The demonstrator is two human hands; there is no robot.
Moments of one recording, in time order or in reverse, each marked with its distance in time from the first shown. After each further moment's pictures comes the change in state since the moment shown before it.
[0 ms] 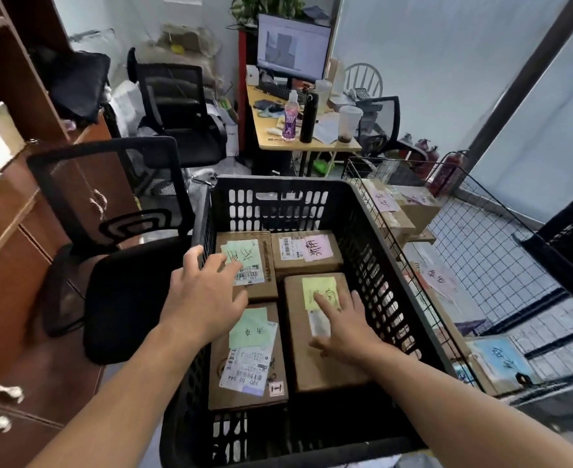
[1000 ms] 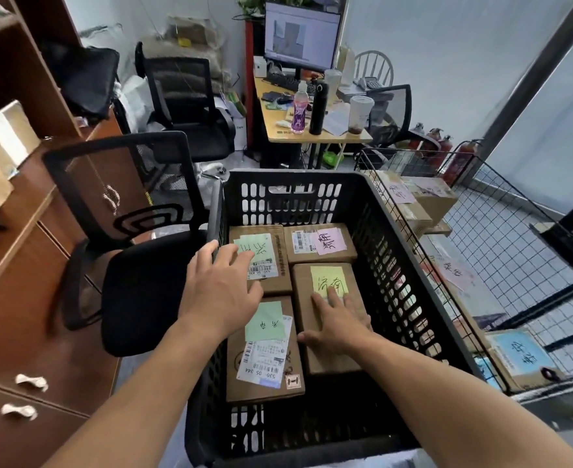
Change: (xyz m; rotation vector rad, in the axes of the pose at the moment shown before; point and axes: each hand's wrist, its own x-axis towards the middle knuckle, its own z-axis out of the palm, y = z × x) left_hand -0.002 -0.003 0.001 -0.104 0.074 -0.015; right_hand 0.023 -0.026 0.024 -0.089 -0.097 0.012
